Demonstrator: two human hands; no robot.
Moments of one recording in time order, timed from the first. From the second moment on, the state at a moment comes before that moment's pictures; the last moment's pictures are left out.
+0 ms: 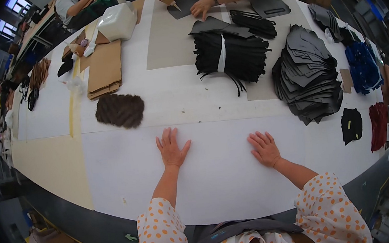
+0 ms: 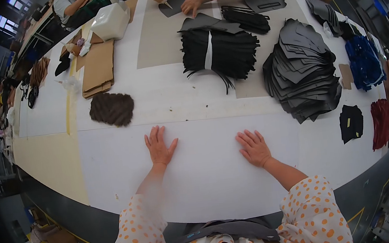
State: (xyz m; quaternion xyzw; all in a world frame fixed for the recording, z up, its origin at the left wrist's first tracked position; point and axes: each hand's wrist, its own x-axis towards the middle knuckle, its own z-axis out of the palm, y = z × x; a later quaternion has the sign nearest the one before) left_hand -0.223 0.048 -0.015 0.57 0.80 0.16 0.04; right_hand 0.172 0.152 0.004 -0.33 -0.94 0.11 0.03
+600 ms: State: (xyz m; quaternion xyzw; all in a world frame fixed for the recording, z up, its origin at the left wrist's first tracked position) left_hand -0.223 0.050 -0.007 0.57 0.80 0.16 0.05; right_hand 0.173 0.152 0.005 -0.33 -0.94 0.12 0.01
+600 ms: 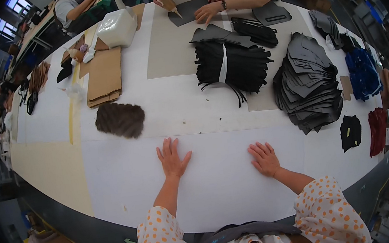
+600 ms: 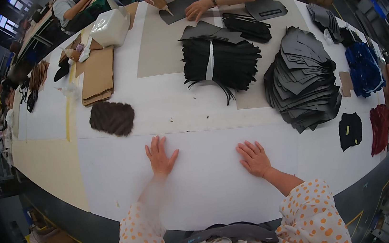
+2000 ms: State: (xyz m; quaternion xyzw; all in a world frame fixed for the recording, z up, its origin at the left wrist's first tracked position) left_hand -0.224 0.047 -0.013 0.57 0.81 0.14 0.04; right_hand 0.173 0.151 0.004 -0.32 -0.94 0.12 0.02
